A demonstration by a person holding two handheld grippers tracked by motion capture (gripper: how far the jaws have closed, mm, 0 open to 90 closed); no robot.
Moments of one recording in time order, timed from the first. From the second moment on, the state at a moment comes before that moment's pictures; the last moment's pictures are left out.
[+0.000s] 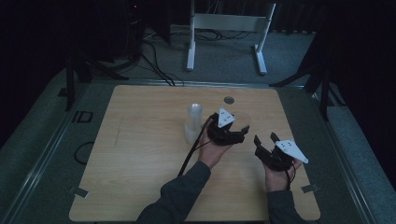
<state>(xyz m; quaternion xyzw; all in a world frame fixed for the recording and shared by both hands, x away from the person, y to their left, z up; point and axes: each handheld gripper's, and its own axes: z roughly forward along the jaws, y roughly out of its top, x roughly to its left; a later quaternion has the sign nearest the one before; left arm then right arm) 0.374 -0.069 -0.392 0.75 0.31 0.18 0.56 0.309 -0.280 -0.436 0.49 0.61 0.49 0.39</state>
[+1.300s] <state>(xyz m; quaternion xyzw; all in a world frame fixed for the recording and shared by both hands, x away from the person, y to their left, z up) 0.363 -0.055 -0.413 0.75 0.31 0.18 0.56 0.311 -0.279 -0.439 0.50 0.61 0.48 0.38</state>
